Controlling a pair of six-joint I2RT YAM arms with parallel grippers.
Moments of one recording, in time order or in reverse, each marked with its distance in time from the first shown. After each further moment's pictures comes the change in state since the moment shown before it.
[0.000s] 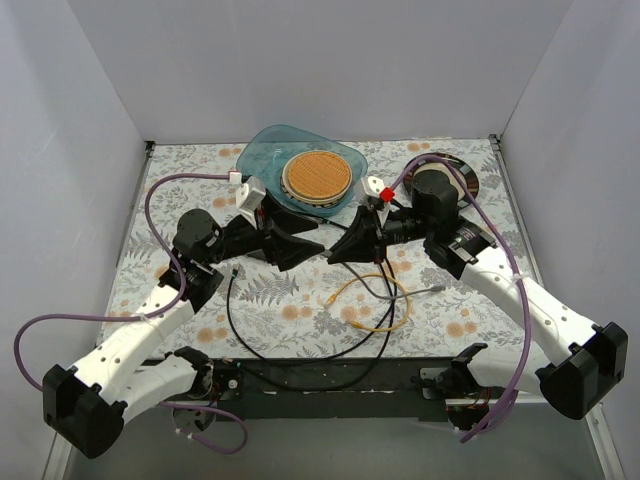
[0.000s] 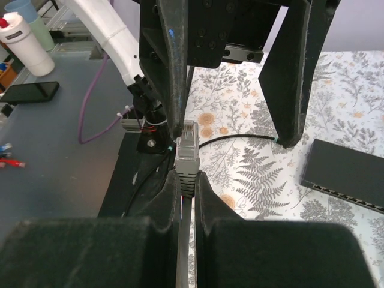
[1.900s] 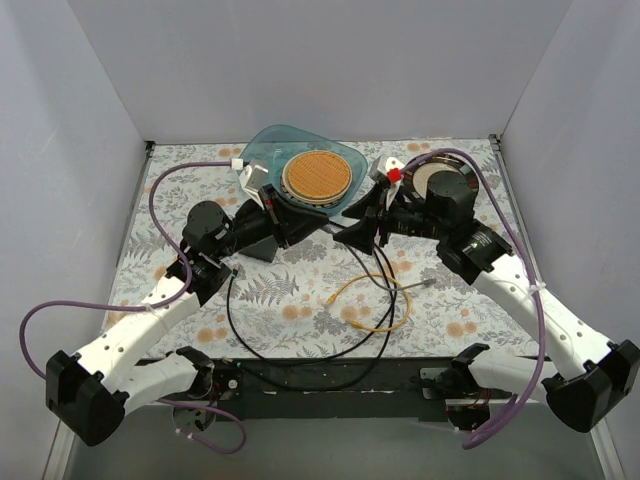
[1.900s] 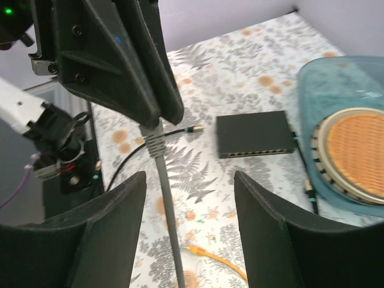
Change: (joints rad) left arm -0.053 0.077 0.060 0.005 -0.174 -0.157; right arm -0.017 -0.063 0.010 -0.052 0.402 0.095
